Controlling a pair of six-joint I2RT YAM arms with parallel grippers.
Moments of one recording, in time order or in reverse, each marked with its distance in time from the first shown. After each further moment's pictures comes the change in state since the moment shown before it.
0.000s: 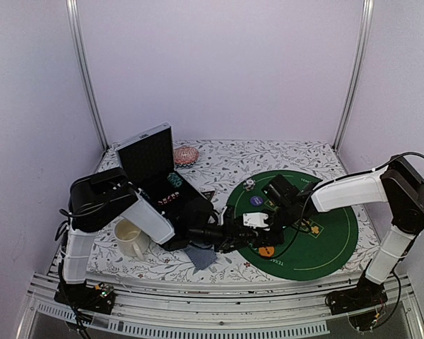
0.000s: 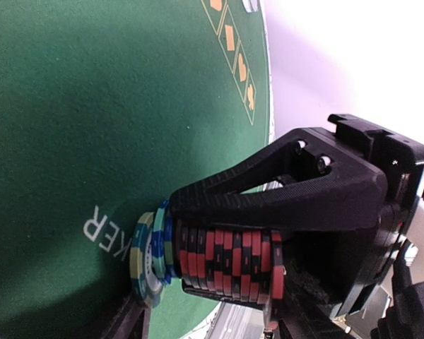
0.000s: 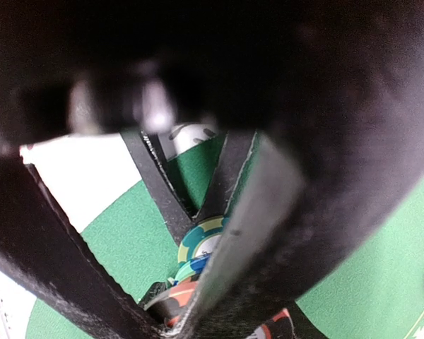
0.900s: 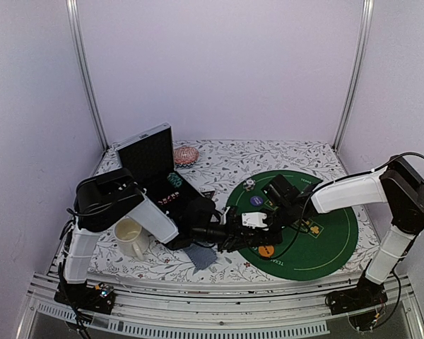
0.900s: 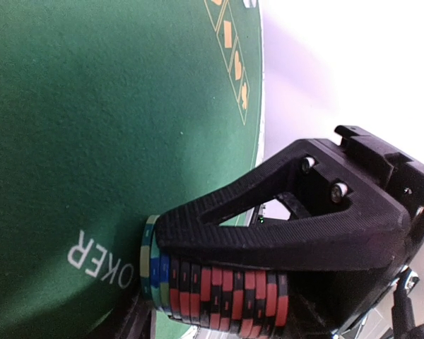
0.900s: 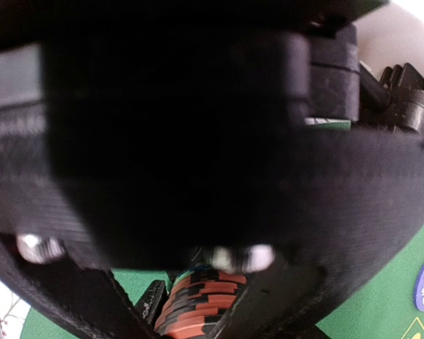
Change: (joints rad) left arm 0.009 0.052 0.049 0.035 0.052 -0.073; right arm 0.003 0.001 -0.011 0.059 -0.022 -0.017
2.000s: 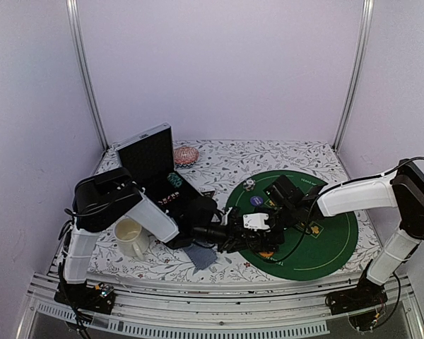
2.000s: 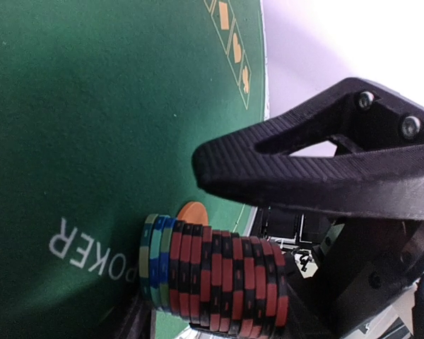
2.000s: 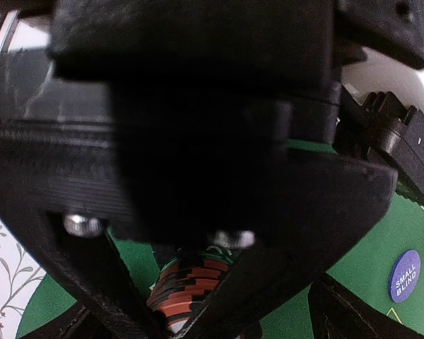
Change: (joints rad) left arm -0.003 -0.014 0.014 -0.062 0.035 0.062; right arm 0.034 -0.074 -0.040 0.018 0.067 -0.039
